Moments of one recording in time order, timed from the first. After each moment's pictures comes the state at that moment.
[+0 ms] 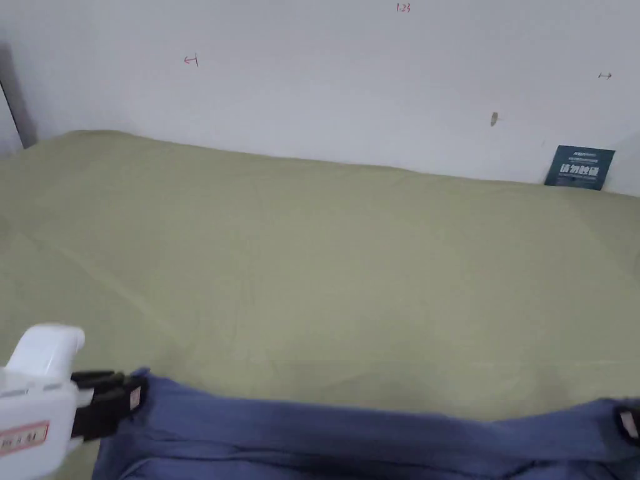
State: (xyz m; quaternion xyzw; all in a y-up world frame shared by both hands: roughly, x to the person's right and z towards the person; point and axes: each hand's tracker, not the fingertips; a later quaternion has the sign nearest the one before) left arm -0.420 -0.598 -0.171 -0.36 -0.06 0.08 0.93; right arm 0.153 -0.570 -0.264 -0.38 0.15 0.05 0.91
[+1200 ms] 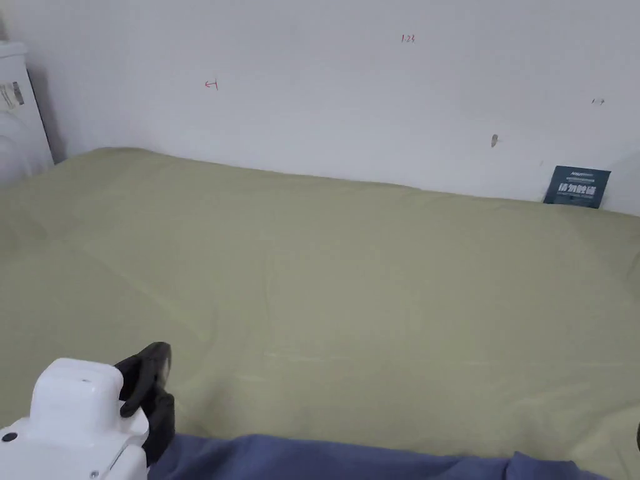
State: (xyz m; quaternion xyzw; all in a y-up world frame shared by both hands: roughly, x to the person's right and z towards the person) left arm -0.317 -0.577 -0.078 -0.11 0.06 0.03 0.99; right arm 0.109 -0.563 -0.133 -0.12 0.07 0.07 0.99
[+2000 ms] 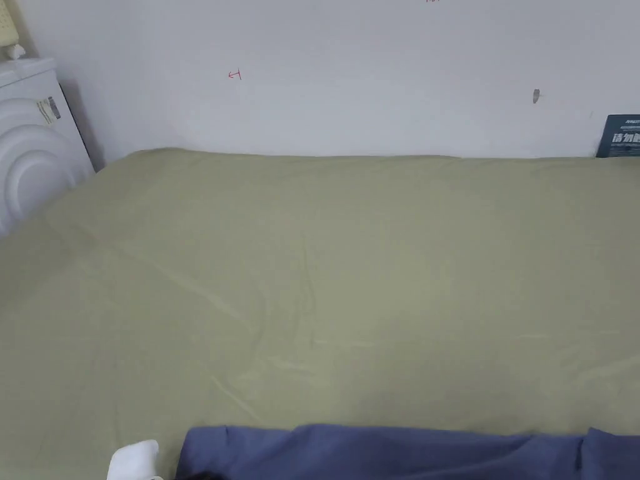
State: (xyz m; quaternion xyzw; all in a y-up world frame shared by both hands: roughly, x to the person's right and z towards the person) left arm -0.420 -0.708 -0.129 -0.46 0.09 0.17 0.87; right arm 0.100 -0.582 -0.143 -0.19 0.12 0.07 0.97
